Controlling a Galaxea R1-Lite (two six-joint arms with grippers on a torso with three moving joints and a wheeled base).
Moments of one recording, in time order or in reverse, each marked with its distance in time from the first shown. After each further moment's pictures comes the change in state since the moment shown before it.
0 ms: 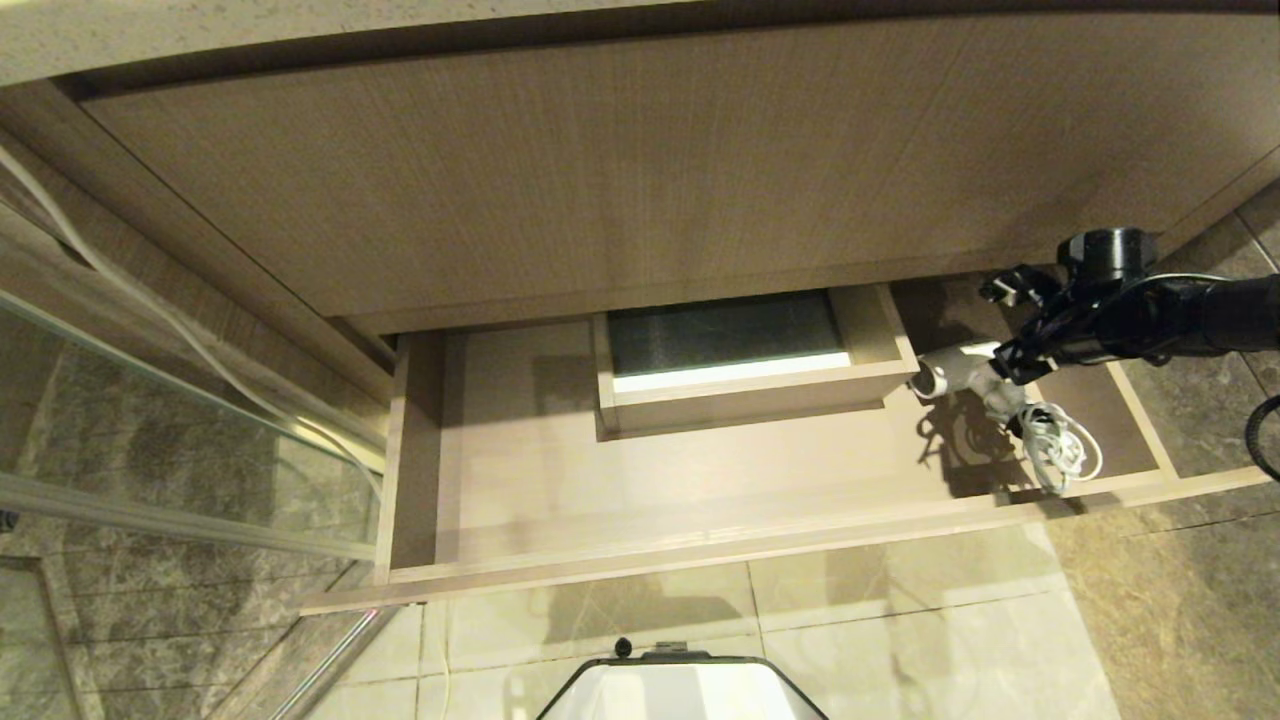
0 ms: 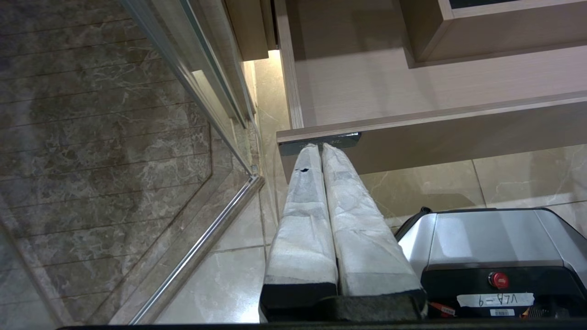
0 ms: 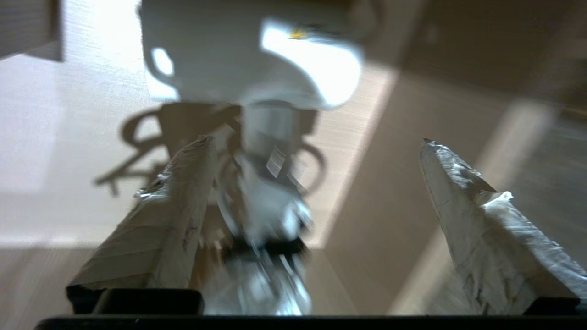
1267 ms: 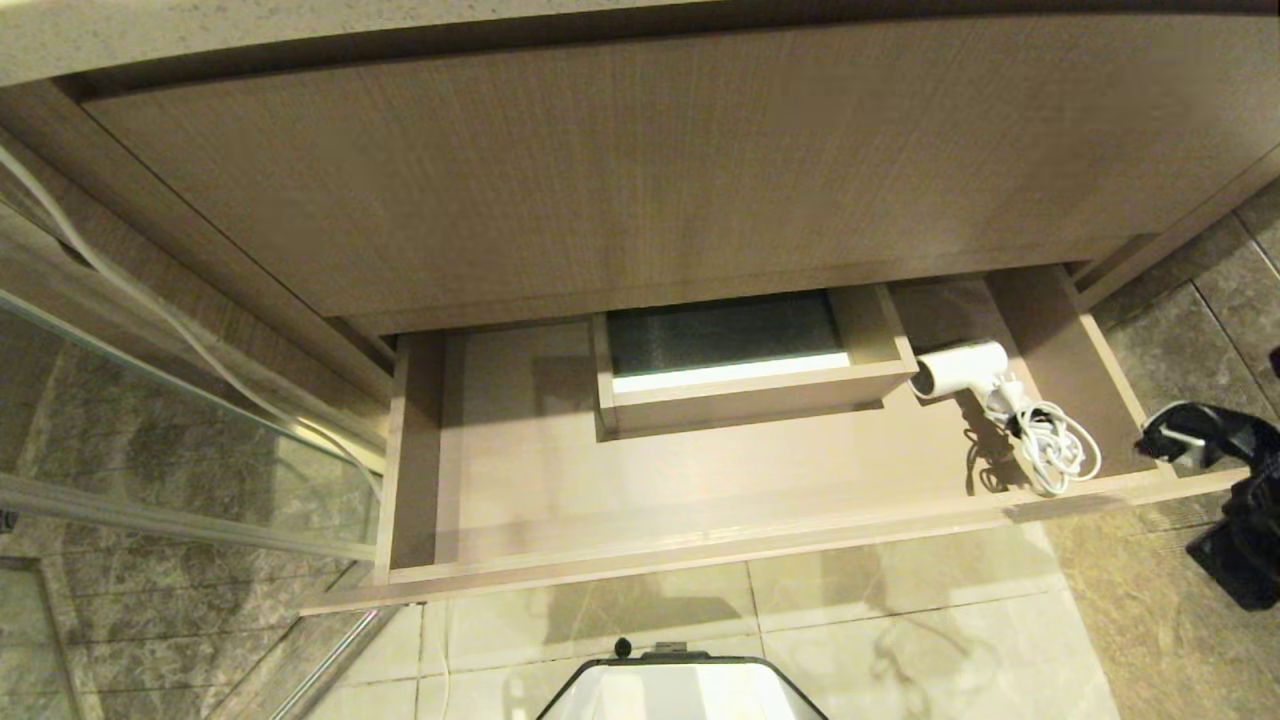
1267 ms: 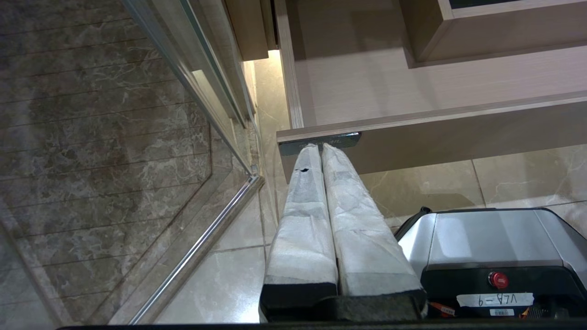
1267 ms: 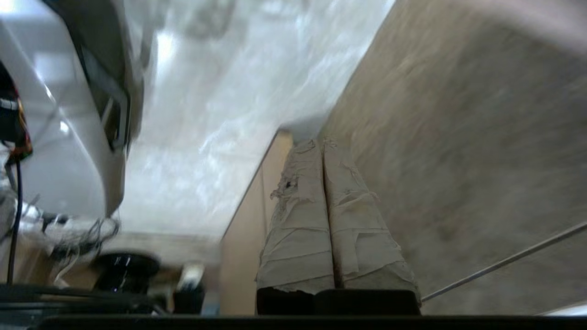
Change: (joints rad) left arm 0.000 0.000 0.000 0.000 0.000 0.000; right arm -0.024 -0.795 0.995 0.259 -0.023 -0.044
